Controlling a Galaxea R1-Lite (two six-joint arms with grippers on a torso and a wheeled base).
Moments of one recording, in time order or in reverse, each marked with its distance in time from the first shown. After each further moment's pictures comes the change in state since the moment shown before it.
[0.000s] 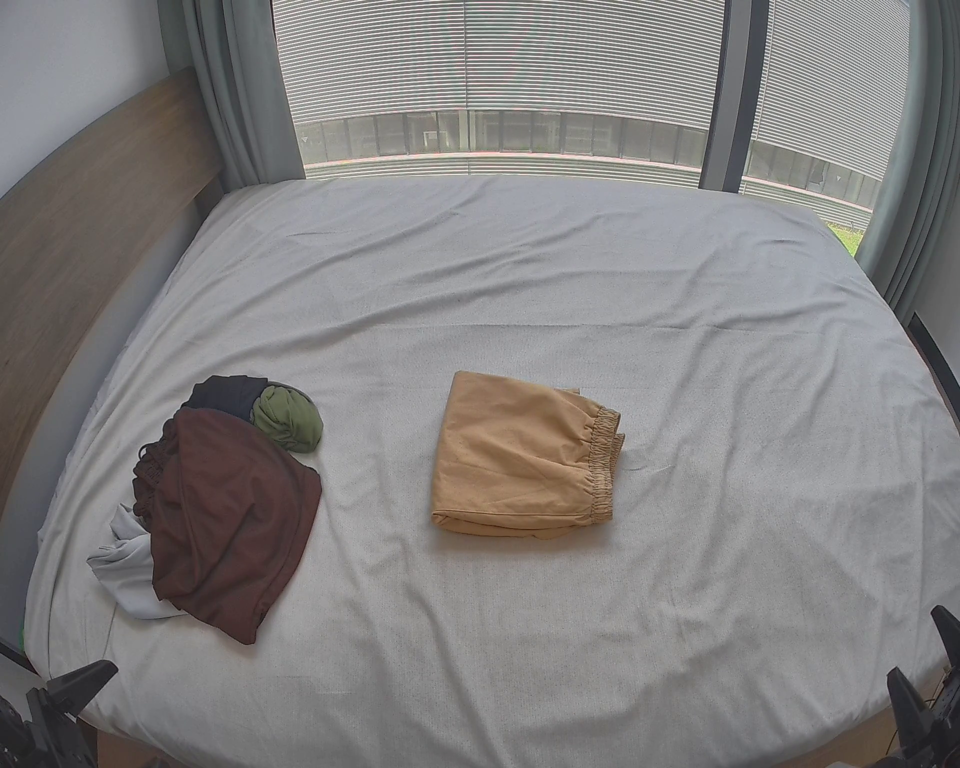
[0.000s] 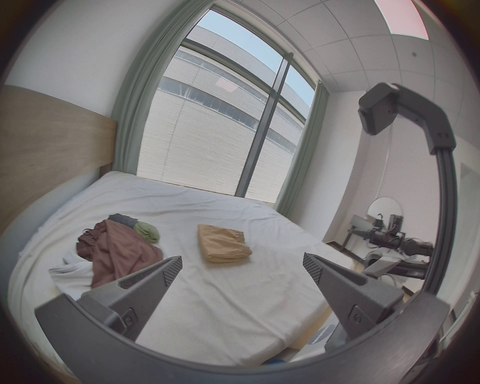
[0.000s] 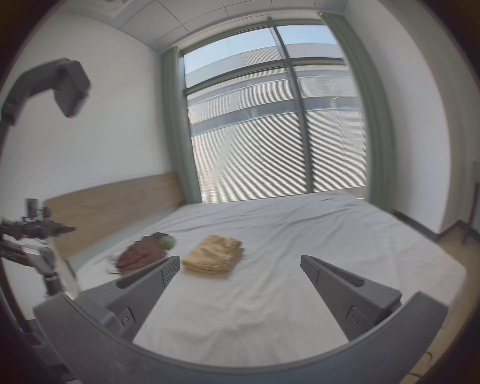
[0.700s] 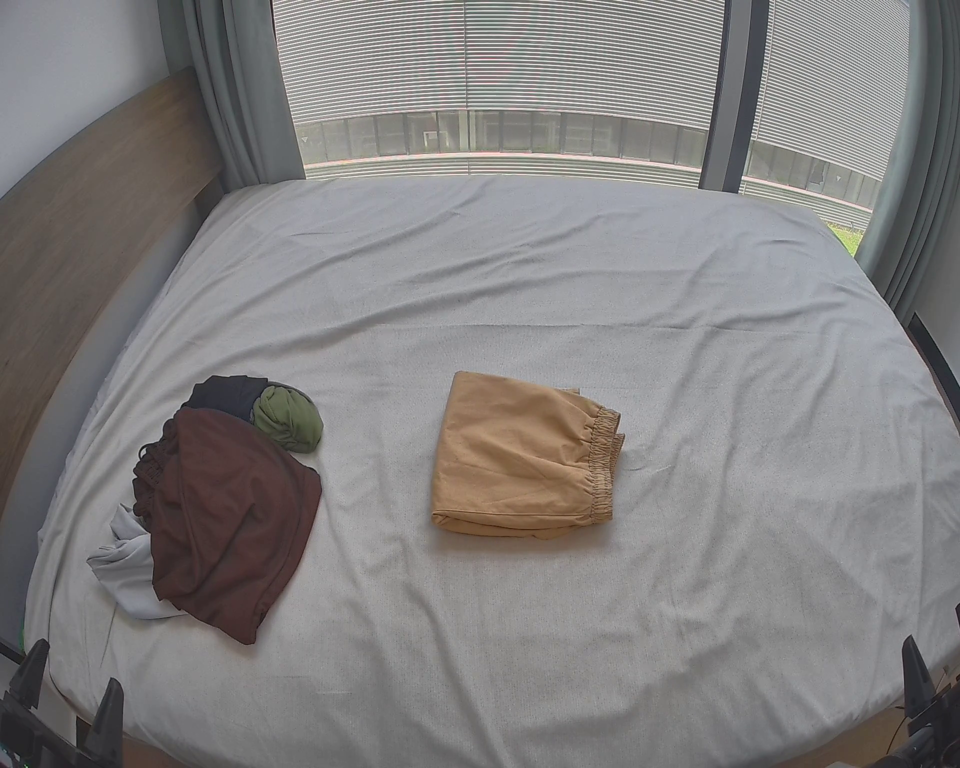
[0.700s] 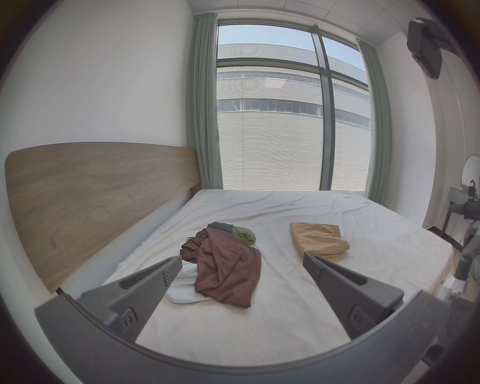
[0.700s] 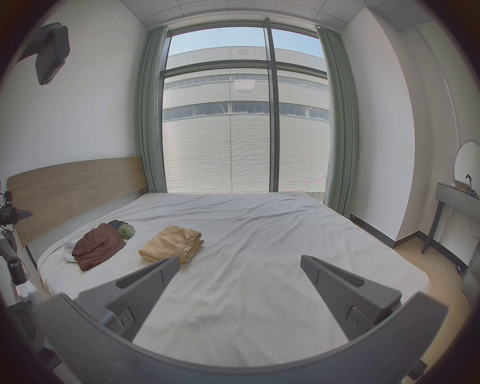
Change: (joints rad) left arm 0.288 -0.130 0.000 0.175 0.307 0.189; right arm -0.020 -0.033 0.004 0.090 -0.334 -0.119
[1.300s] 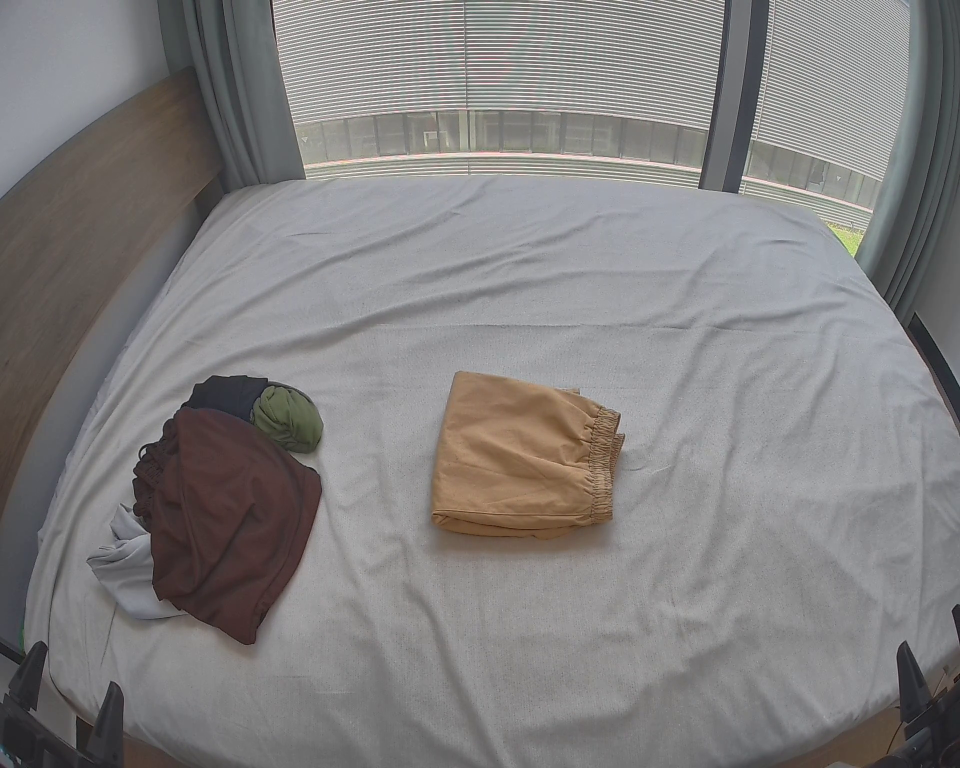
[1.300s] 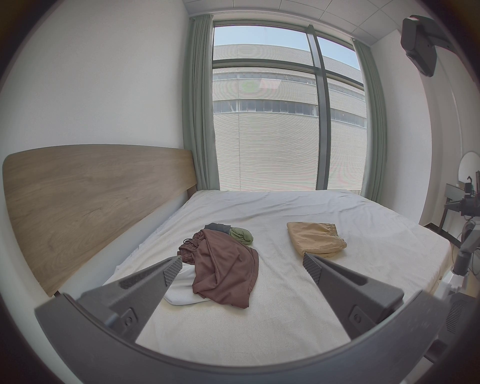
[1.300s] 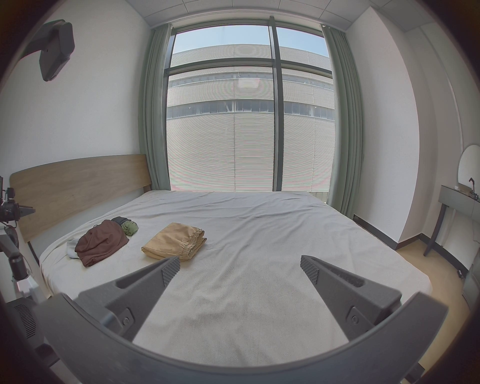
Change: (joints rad) left arm -0.024 -0.032 0.000 0.030 0.049 0.037; right arm 0.000 0.000 0.000 0.015 0.021 -0.017
